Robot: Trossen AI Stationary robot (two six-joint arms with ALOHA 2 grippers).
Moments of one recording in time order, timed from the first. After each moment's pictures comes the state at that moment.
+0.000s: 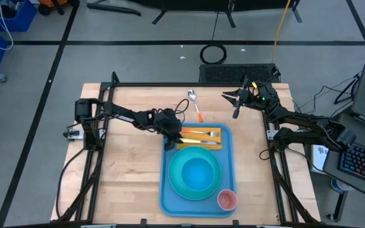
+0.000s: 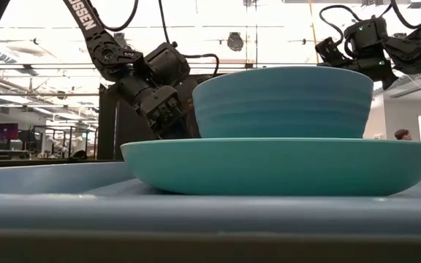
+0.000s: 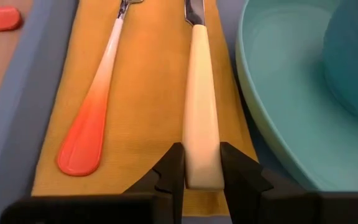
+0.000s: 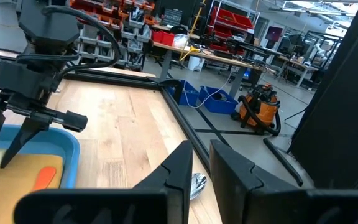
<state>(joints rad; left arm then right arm) 0.21 1.84 0.86 0.20 0.42 0.01 -0.81 1.05 0.30 0.69 -0.45 -0.30</state>
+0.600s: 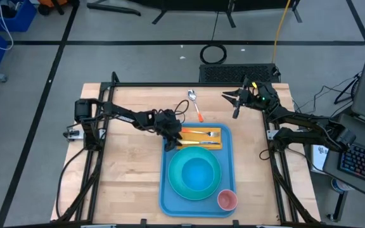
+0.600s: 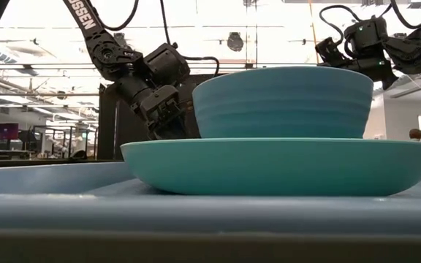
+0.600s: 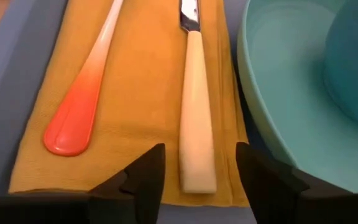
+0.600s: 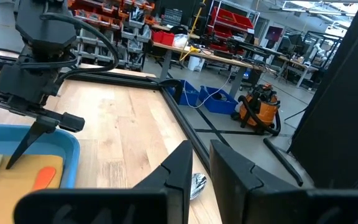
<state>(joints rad) 0.21 1.84 0.86 0.17 0.42 -0.06 -0.81 1.05 0.30 0.69 -0.45 -0.30</state>
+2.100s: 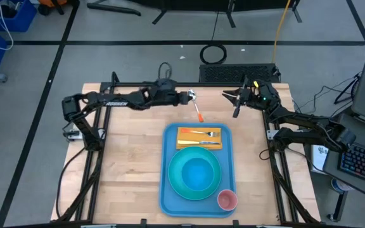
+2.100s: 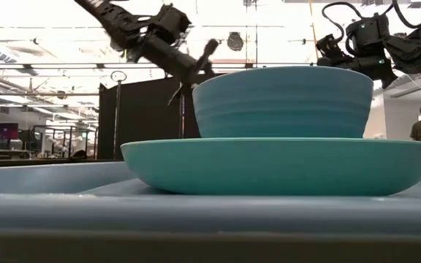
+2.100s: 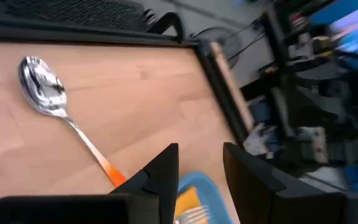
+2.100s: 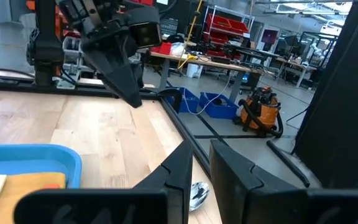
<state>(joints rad) 0.40 1.70 1.11 0.17 0.06 -0.93 -0.81 1.05 0.30 0.73 -0.45 -0.22</state>
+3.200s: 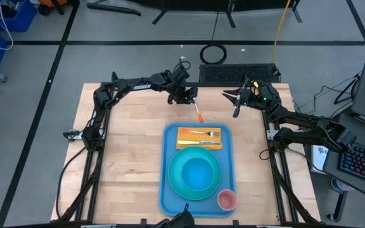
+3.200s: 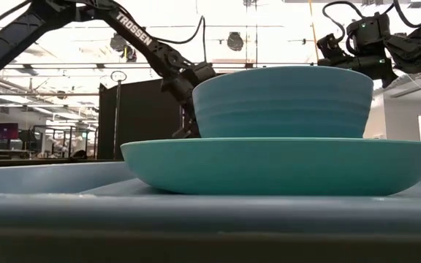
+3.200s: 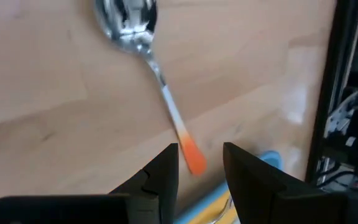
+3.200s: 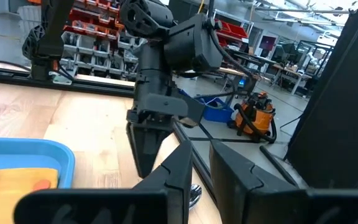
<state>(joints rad) 0.56 2.14 1.62 -0.44 0.45 -1.00 -0.81 1.04 0.30 0.73 -0.45 -0.27</state>
